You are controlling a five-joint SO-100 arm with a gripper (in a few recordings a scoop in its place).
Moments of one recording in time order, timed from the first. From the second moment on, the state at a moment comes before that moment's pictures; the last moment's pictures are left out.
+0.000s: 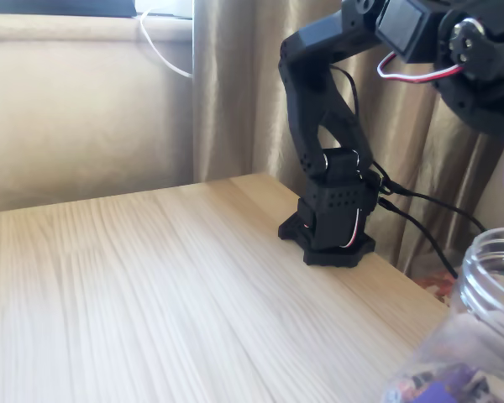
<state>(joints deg) -83.9 141.9 118.9 43.6 24.3</state>
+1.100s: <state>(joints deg) -70.8 138.5 118.7 44.2 28.9</state>
